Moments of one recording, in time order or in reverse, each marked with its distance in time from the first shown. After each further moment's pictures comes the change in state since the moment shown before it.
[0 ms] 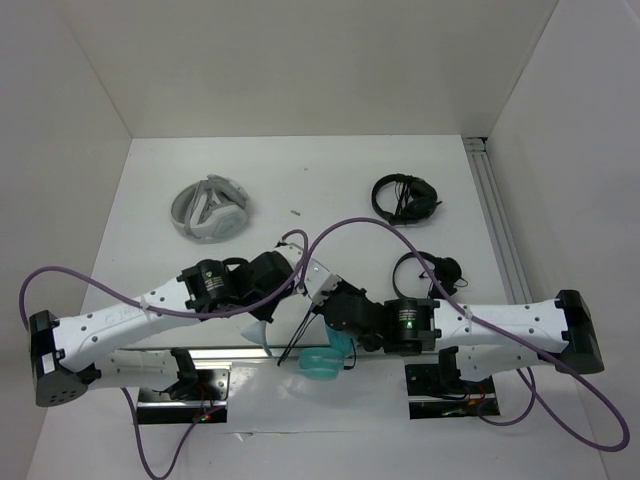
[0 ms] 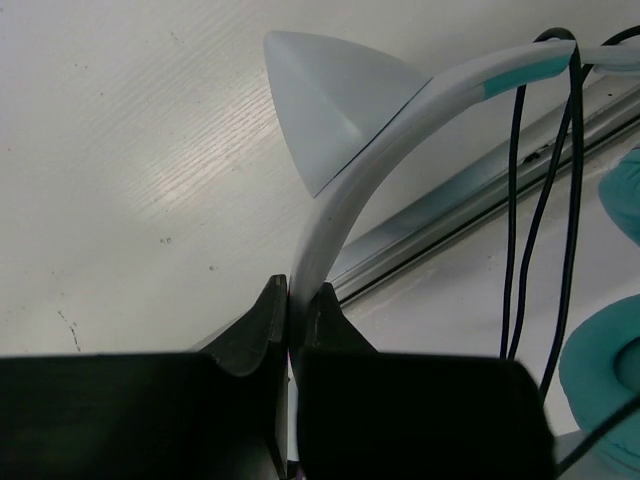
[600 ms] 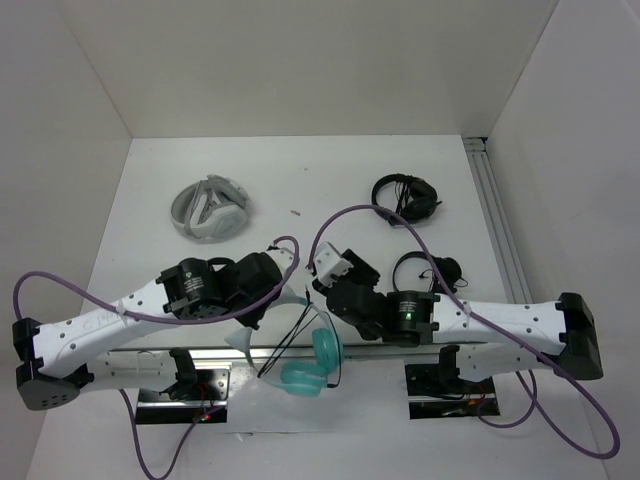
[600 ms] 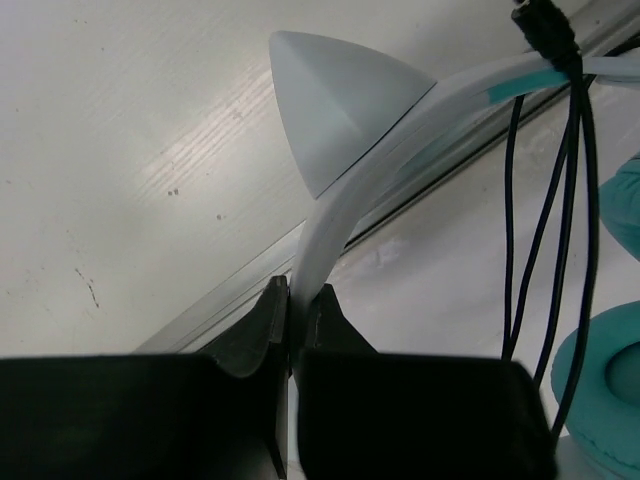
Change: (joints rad) left arm -0.021 -0.069 0.085 -0.170 0.032 0.009; right arm -0.071 0.003 -0.032 0.018 0.141 -0.028
